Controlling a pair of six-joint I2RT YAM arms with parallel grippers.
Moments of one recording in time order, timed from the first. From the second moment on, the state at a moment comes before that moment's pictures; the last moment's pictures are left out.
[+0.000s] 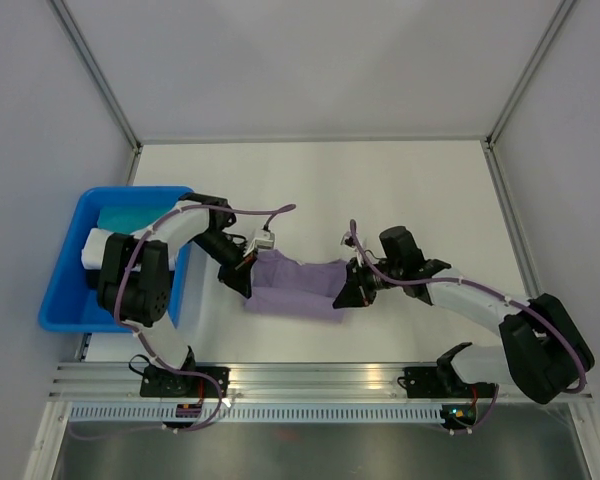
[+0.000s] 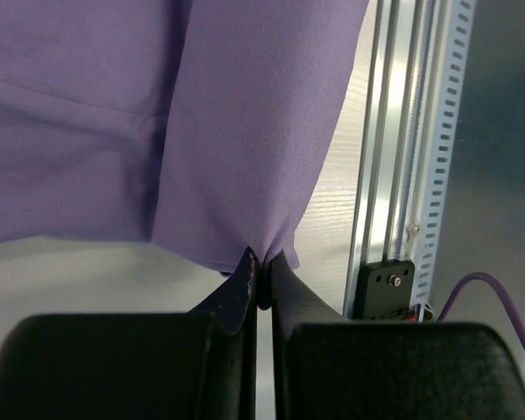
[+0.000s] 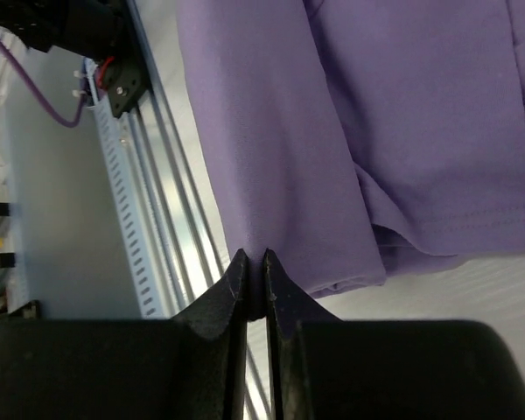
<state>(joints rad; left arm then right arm) -0.23 1.75 1.17 -1.29 0.78 1.18 0.53 1.31 0.59 -0.07 -0.85 0.12</state>
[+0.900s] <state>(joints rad) -0.31 1.58 1.08 -1.12 0.76 1.02 0.35 1.53 0.64 -0.11 -0.94 0.33</state>
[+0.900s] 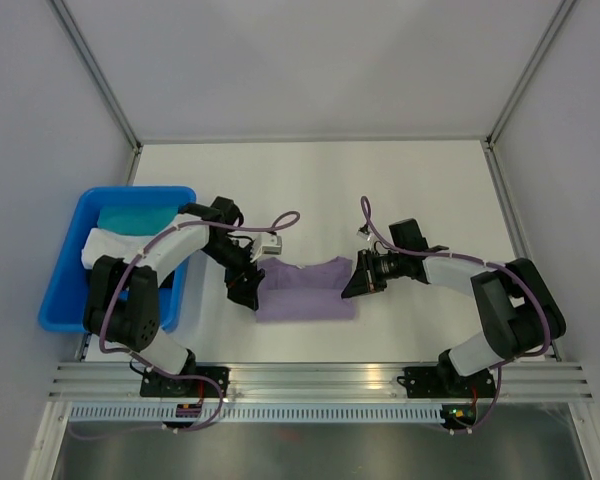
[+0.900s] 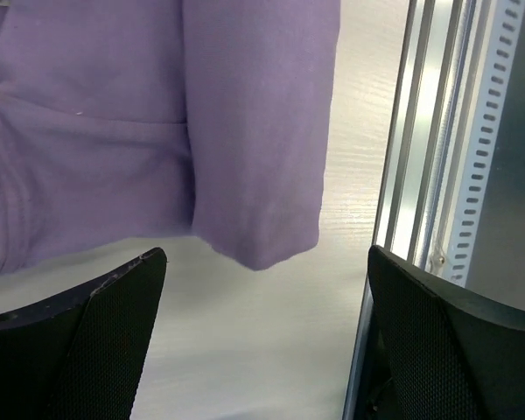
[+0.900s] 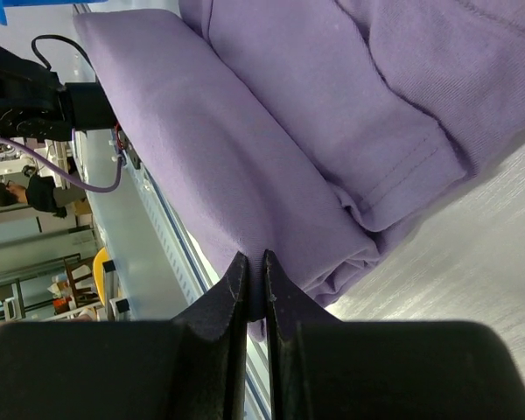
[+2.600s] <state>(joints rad) -0.20 1.66 1.22 -1.05 0.69 0.90 0.39 1.63 0.66 -0.13 -0.88 0.47</state>
